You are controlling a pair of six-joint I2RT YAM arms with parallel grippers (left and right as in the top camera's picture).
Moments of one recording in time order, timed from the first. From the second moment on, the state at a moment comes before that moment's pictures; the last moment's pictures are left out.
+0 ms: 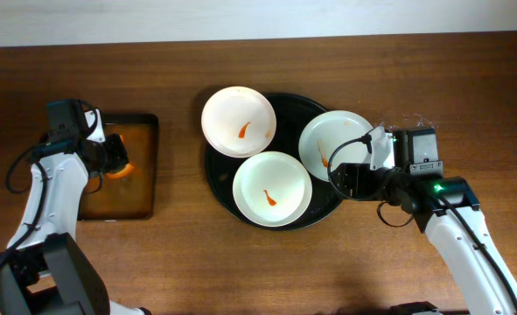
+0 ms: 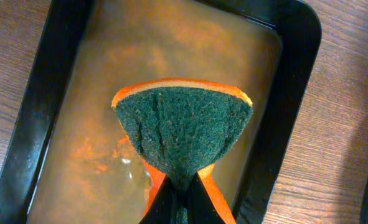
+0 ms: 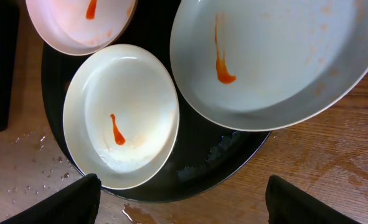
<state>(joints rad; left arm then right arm) 0.27 1.68 1.18 -0.64 0.07 -0.07 0.10 1.23 0.90 -0.71 -0.36 0.18</state>
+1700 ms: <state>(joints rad) -0.58 1.81 1.18 -0.49 0.26 -0.43 0.27 1.70 0.90 -0.48 -0.36 0.39</state>
